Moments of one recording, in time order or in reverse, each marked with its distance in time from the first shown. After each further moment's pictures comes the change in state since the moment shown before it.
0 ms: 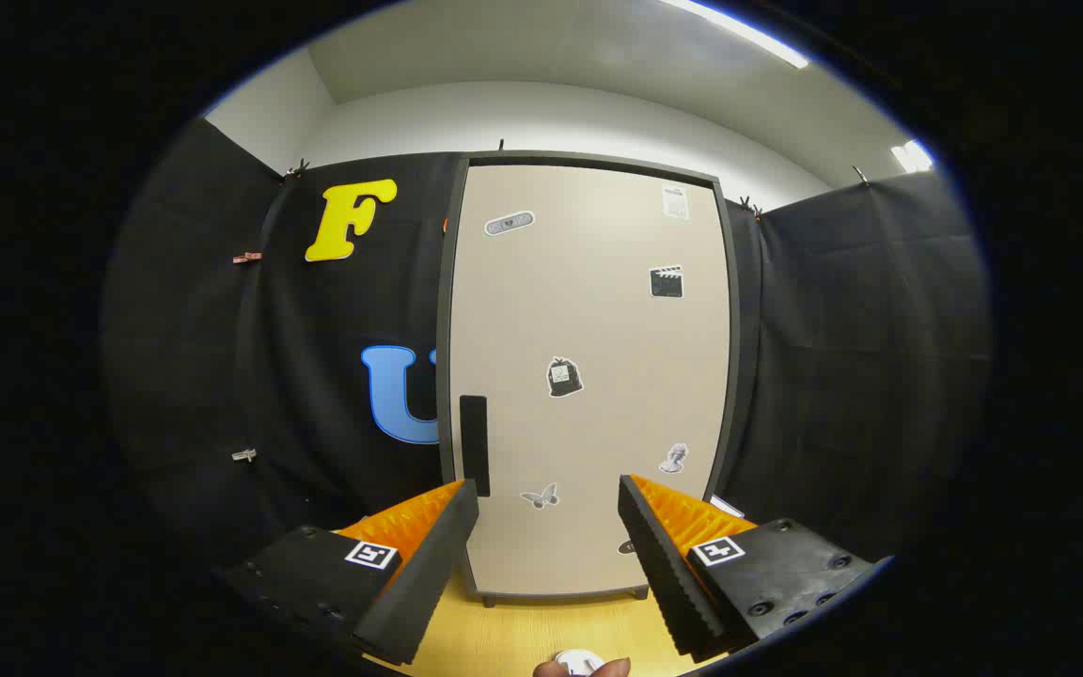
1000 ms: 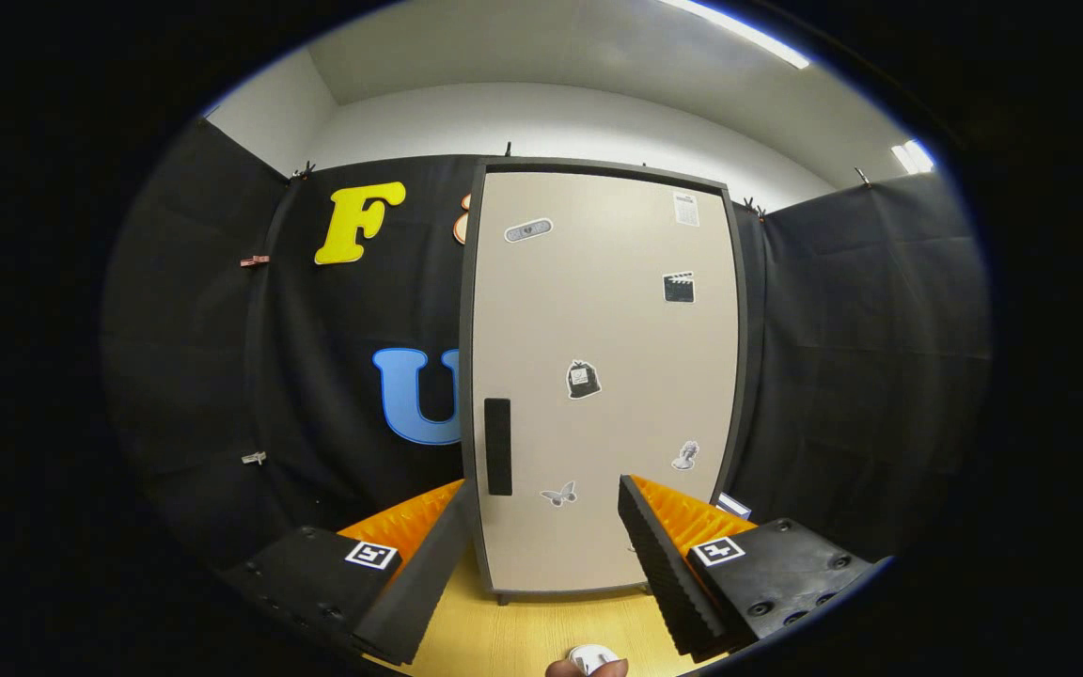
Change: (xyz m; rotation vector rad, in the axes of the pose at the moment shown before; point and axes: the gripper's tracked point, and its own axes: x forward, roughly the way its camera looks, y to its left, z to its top) arm -0.013 0.026 0.003 0.008 0.005 0.018
